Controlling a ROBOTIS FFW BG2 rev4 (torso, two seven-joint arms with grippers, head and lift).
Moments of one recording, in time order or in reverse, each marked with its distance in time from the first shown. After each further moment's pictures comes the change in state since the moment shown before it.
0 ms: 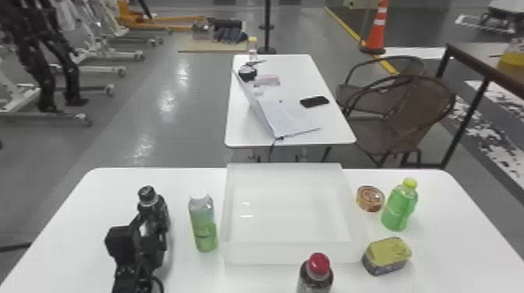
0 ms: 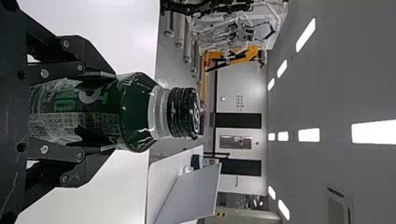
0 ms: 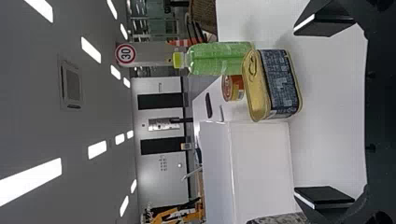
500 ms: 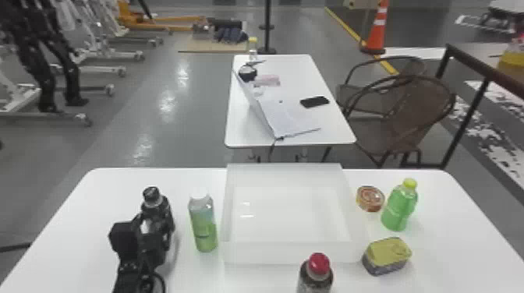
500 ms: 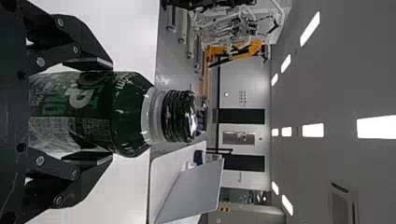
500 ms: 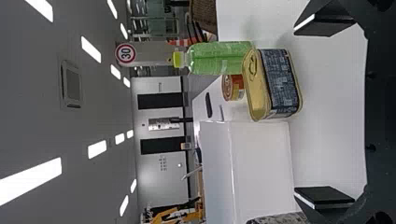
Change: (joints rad) left arm -0.015 0.000 -0.006 0.012 -0.006 0.035 -0.010; right arm -0.002 0.000 0.000 0.000 0.001 0.001 0.000
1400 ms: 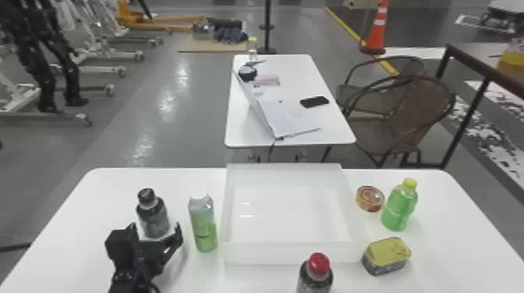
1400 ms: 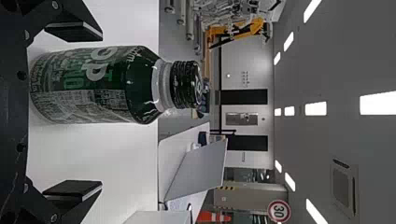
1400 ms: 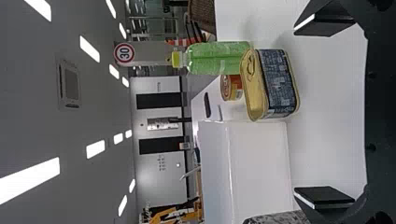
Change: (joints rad) left arm 0.089 0.000 0.011 -0.141 -0.018 0.062 -0.099; right arm 0.006 0.000 0.000 -0.005 0.002 0.005 0.000
